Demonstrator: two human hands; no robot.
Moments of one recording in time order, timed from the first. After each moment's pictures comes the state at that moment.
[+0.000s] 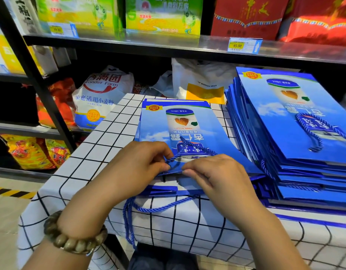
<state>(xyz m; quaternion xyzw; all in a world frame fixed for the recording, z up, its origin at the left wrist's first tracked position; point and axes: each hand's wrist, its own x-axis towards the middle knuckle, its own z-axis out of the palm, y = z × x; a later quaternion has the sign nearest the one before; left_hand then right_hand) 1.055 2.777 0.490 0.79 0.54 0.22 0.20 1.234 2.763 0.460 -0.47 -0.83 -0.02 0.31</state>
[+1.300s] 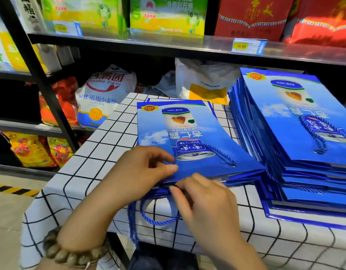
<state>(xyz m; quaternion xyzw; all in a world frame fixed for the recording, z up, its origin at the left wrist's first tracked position) 1.055 2.768 0.478 0.66 0.57 0.33 0.37 1.198 2.734 0.429 -0.52 -0.75 -0.11 0.39</state>
